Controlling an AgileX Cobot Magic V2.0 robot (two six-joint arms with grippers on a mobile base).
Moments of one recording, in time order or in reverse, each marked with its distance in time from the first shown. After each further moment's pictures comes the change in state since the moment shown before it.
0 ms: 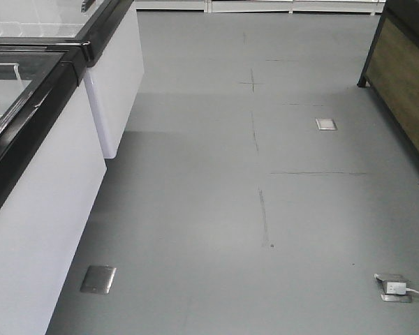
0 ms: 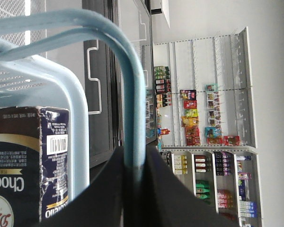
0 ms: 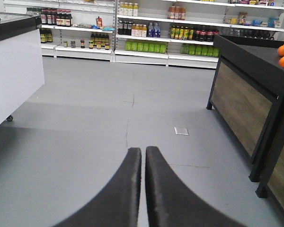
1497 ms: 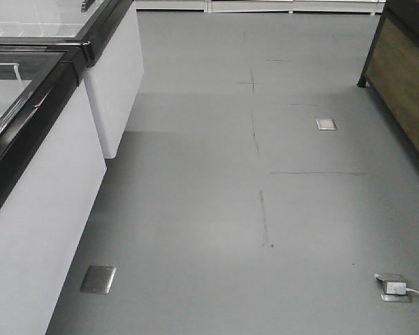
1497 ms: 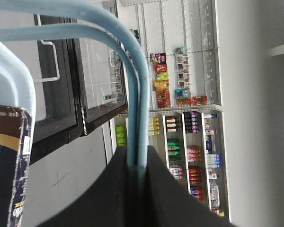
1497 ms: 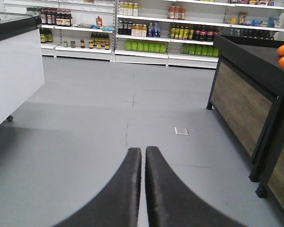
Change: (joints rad) left arm 0.000 0.011 -0.110 0.045 0.182 -0.063; right arm 0.000 0.000 0.000 0.000 0.000 0.000
